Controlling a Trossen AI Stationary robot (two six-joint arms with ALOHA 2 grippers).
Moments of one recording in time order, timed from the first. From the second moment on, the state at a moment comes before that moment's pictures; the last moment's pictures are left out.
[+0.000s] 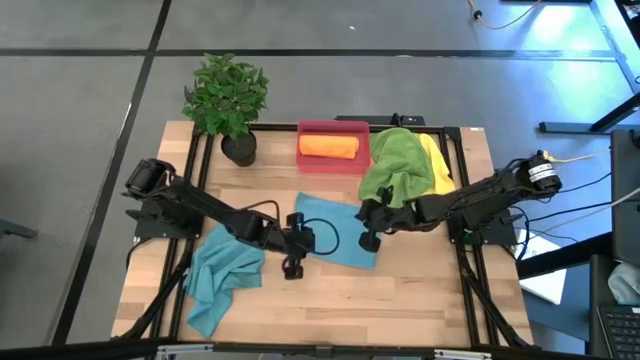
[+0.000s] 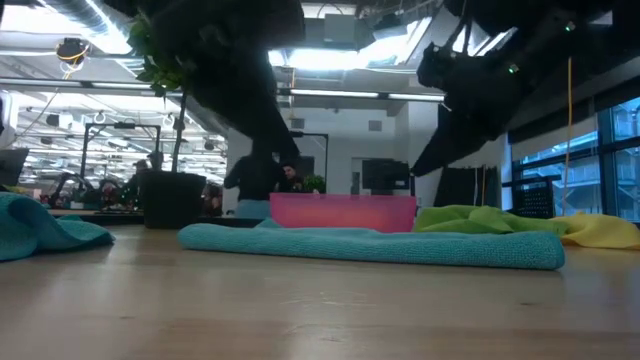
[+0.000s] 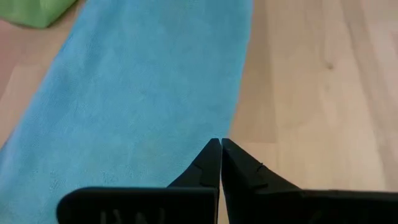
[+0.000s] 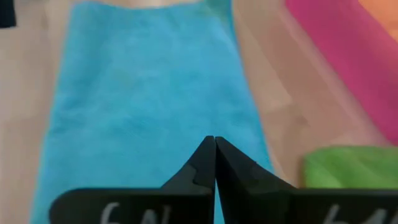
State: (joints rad) left arm -0.31 1.68 1.01 -0.19 -0.24 -0.29; right arm 0.19 1.44 0.71 -0.13 0.39 0.39
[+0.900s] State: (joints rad) left arm -0.28 1.79 1.01 -0.28 -0.07 -0.39; right arm 0.09 1.57 0.67 -0.27 0.36 0.49
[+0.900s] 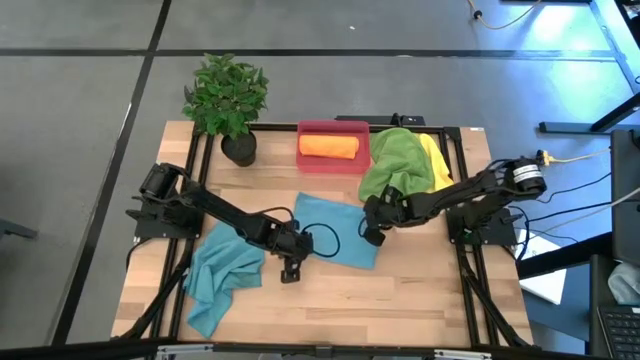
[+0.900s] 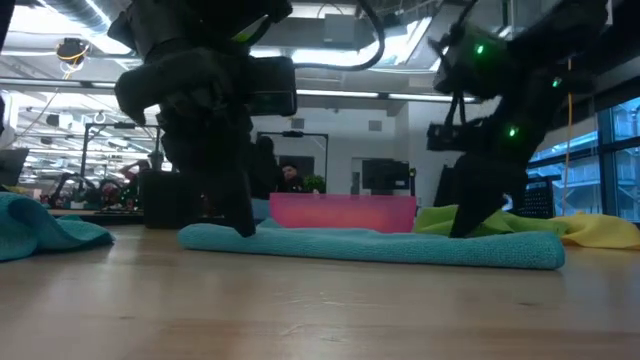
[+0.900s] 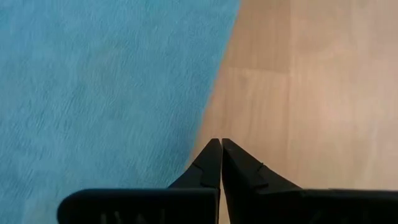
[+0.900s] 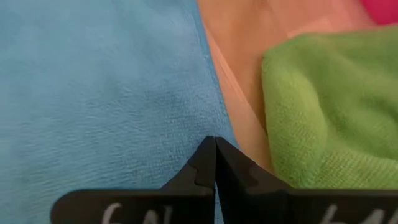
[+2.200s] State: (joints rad) left arm -0.25 1.79 1.00 -0.71 -0.51 -0.50; right arm 0.44 1.61 0.67 0.04 0.14 0.91
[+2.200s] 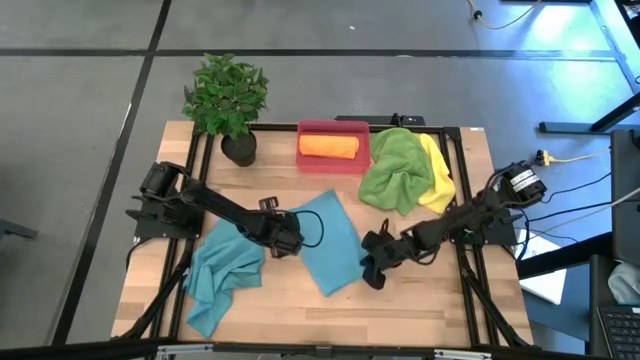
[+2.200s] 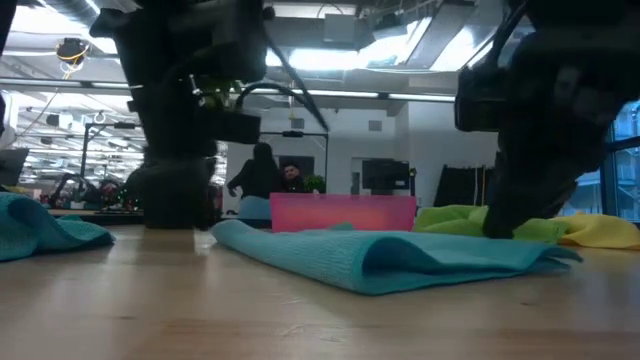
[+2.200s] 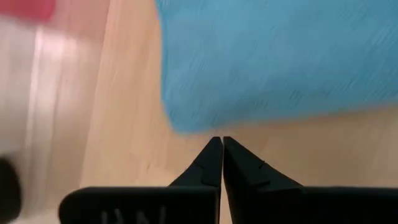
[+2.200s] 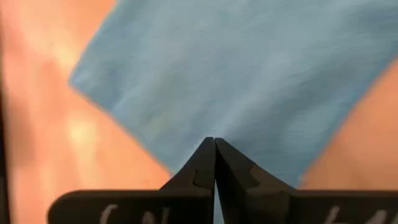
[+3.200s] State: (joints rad) left arm -0.35 1.90 1.02 0.07 -0.03 -0.15; right arm -0.05 1.77 0.68 0.45 0.13 0.25
